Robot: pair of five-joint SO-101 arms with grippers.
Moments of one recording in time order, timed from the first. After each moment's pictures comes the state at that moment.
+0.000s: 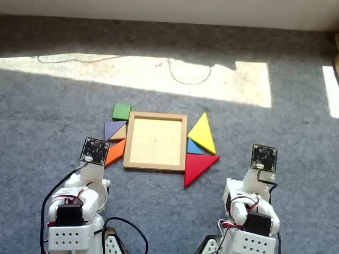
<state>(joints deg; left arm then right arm) -8.3 -102.1 96.0 75.8 -8.1 6.5 -104.5 95.7 71.3 4.0</state>
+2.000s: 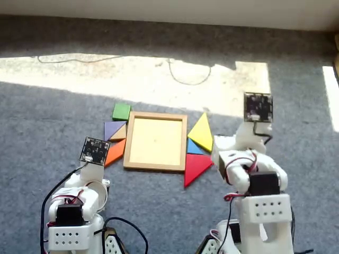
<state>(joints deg) -8.3 -102.1 96.0 75.8 -8.1 -12.8 -56.5 51.3 60.2 -4.0</state>
